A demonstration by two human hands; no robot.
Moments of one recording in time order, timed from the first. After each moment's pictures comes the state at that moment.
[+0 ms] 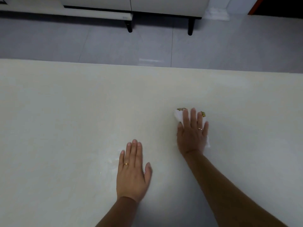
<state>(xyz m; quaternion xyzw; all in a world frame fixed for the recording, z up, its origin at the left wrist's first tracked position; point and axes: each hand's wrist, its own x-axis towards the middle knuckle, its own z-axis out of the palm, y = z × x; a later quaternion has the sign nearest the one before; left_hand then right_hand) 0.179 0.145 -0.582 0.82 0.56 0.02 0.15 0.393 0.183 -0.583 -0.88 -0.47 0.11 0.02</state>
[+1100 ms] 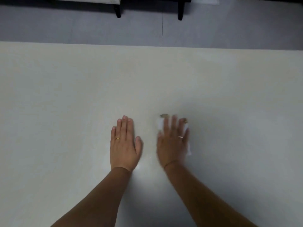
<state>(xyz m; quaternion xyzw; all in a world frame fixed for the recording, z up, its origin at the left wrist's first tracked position) 0.180 0.140 -0.588 0.82 0.56 0.05 0.12 0.321 0.091 -0.578 -0.86 -0.50 0.10 -0.01</state>
